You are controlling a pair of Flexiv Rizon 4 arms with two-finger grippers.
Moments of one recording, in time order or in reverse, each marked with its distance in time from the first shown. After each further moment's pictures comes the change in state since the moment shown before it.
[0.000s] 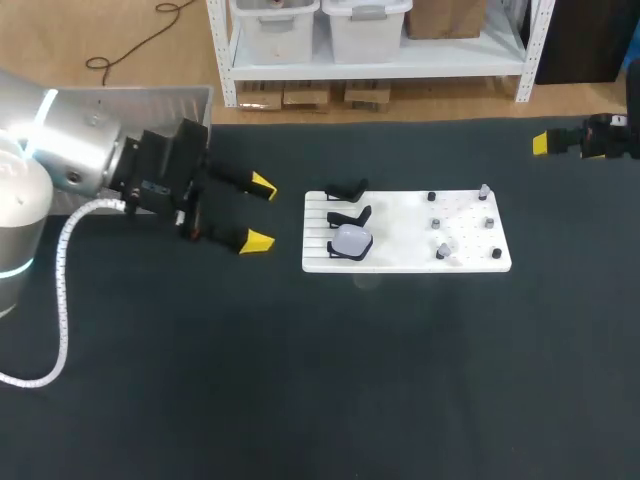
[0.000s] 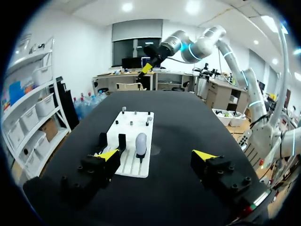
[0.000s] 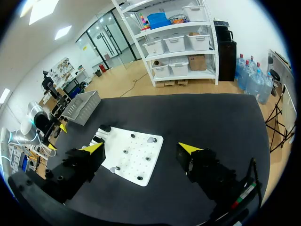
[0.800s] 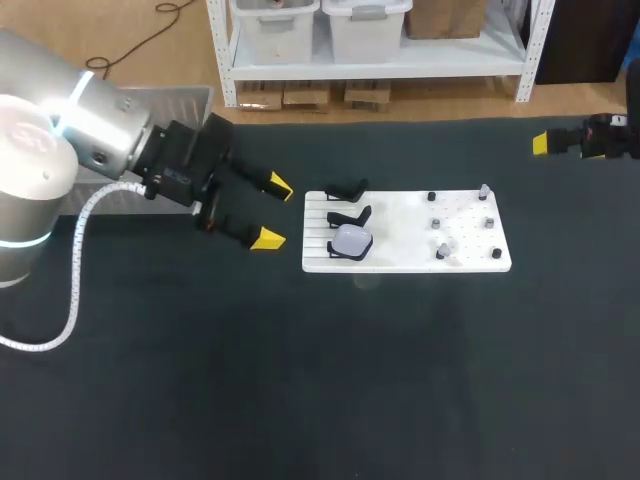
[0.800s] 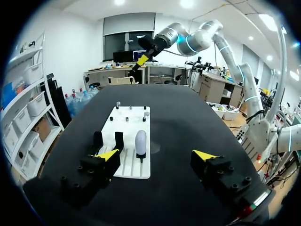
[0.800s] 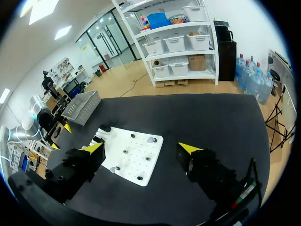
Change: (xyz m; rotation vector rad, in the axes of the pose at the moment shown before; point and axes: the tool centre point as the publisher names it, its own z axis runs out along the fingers) left arm 0.003 0.012 0.015 0.077 0.067 0.003; right arm 0.000 0.000 0.000 0.000 0.000 0.000
